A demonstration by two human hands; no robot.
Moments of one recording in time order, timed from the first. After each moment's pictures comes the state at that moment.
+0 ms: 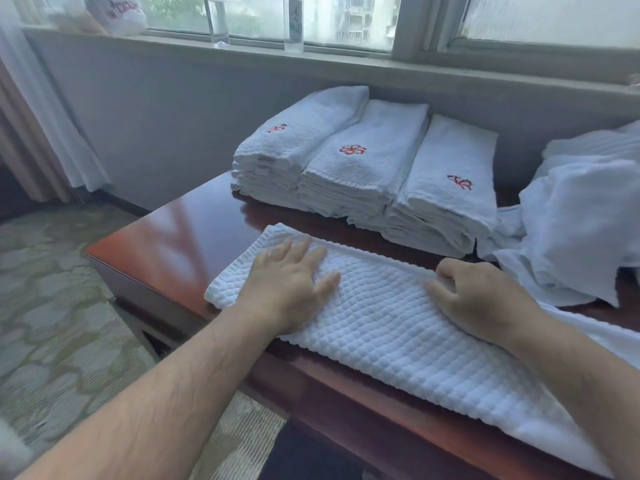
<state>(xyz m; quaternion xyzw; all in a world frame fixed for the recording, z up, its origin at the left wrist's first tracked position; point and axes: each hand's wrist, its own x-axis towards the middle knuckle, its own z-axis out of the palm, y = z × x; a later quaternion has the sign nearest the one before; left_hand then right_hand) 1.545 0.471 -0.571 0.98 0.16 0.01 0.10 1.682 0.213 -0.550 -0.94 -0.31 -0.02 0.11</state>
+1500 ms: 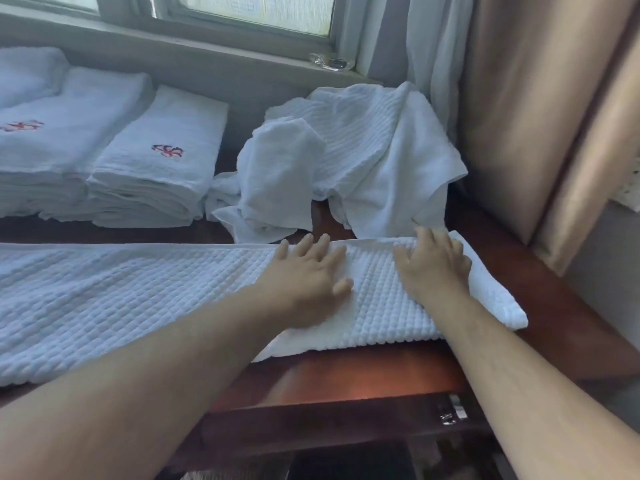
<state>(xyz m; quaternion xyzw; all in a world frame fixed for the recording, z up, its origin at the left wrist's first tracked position) 1.642 0.137 -0.551 0.97 -0.20 -0.04 0.09 1.676 -0.087 -0.552 -0.98 0.11 -0.16 0.07</state>
